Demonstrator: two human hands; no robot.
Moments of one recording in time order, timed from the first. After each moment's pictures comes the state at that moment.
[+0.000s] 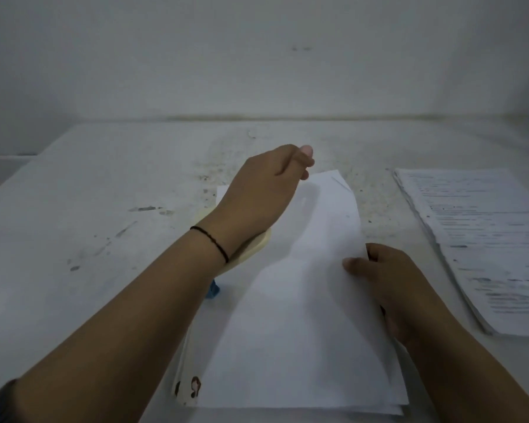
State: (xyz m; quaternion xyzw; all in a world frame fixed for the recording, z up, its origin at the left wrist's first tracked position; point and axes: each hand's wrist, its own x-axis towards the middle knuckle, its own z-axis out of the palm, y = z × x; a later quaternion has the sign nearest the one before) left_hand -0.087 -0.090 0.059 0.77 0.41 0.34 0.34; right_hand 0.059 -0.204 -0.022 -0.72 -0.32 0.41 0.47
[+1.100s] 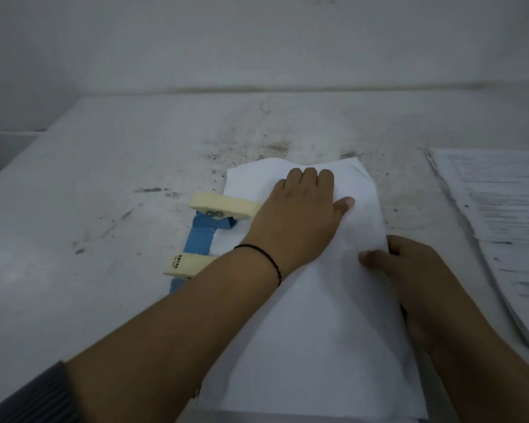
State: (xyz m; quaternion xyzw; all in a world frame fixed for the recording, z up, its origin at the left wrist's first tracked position) left_hand -0.063 -0.095 -0.003 0.90 0.41 0.15 -0.01; right_hand 0.058 -0.199 -0.027 -0.73 -0.32 0.42 0.44
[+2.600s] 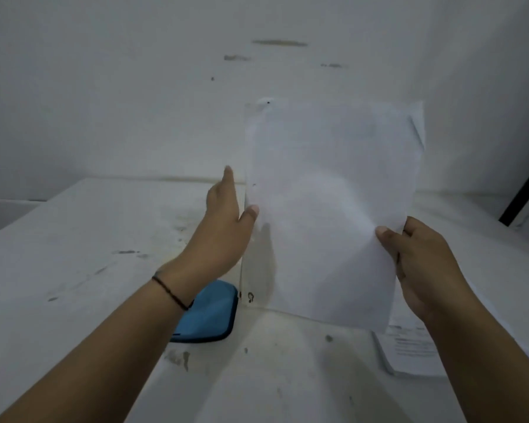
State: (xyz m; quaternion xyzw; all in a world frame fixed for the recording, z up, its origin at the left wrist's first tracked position) left_hand -0.069 -0.139 0.098 0.74 0.46 0.37 0.32; right_hand 0.164 -0.223 0.073 -0.62 -0.36 0.29 0.64
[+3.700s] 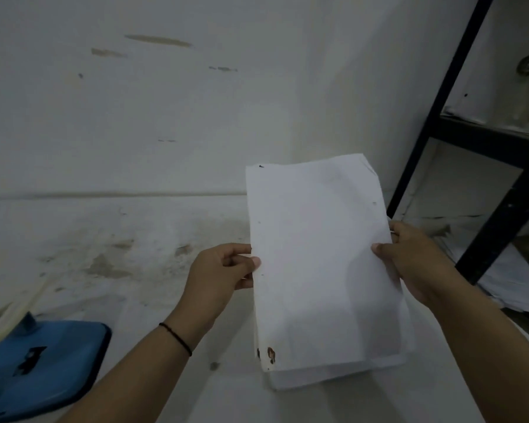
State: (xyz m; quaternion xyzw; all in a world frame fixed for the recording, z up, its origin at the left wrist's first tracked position) left_hand 0.082 -0.160 0.043 0.60 0.36 0.39 0.60; right_hand 0.333 -0.271 0.080 -0.77 -0.32 0.22 0.51
